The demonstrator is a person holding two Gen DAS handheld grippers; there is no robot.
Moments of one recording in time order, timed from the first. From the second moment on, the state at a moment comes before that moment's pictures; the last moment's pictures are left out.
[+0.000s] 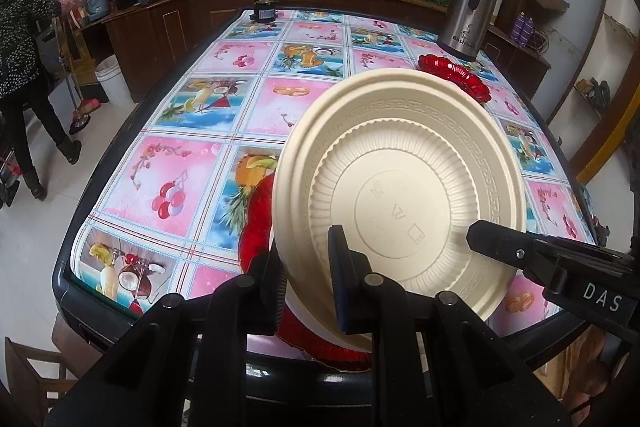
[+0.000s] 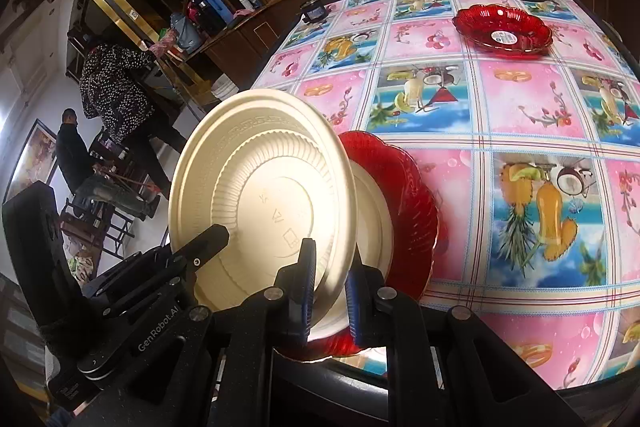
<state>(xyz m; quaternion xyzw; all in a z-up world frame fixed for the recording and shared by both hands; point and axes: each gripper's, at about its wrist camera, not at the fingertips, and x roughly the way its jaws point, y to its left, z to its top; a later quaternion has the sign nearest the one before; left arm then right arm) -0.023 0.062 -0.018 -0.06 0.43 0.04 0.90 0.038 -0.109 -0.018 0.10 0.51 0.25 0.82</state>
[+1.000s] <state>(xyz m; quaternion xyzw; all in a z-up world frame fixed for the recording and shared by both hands) -0.031 0.059 -0.024 -0.06 0.45 0.04 0.89 0.031 -0.112 -0.028 0.11 0.52 0.24 0.81</state>
